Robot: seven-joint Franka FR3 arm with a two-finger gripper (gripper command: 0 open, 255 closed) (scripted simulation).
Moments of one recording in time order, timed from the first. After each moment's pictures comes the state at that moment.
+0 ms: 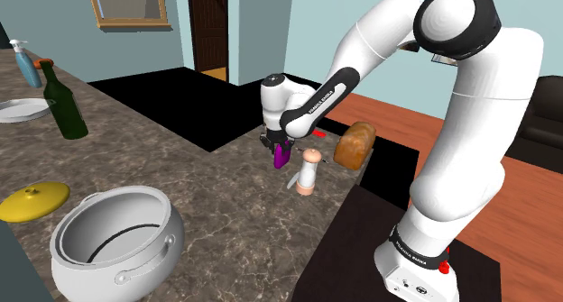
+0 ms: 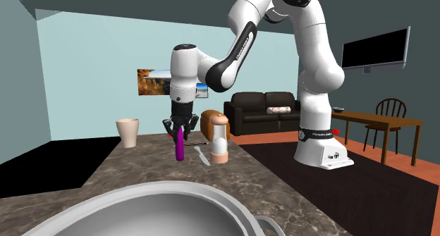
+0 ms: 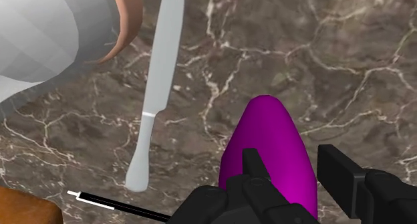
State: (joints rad) arm -0.33 0.22 0.31 -2.29 -0.66 2.49 1.57
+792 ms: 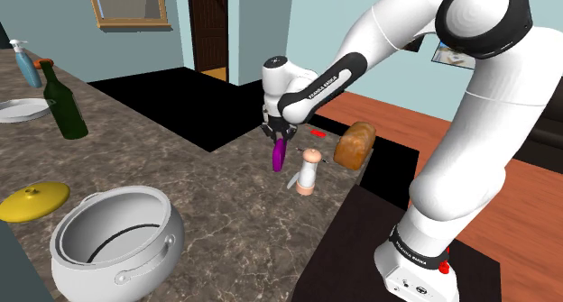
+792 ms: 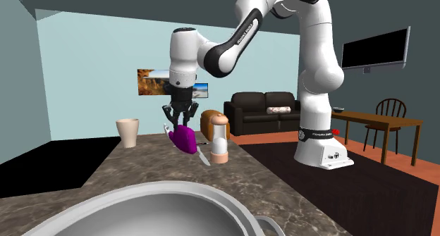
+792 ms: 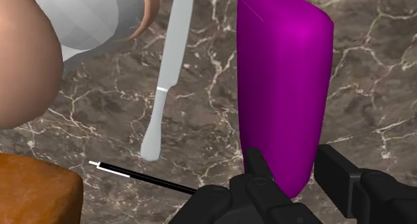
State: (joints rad) arm -0.35 0.11 0.34 -2.29 -0.54 2.41 1.46
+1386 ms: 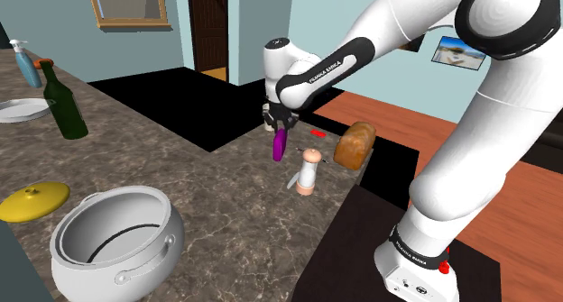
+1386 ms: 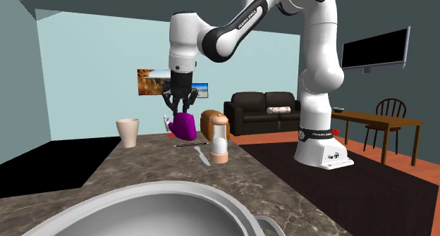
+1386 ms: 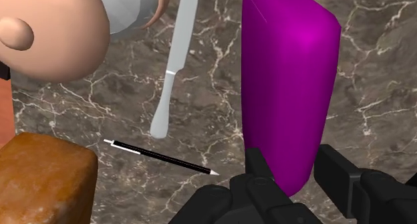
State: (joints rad) arm -0.35 0.02 0.35 -2.26 -0.45 2.31 1.37
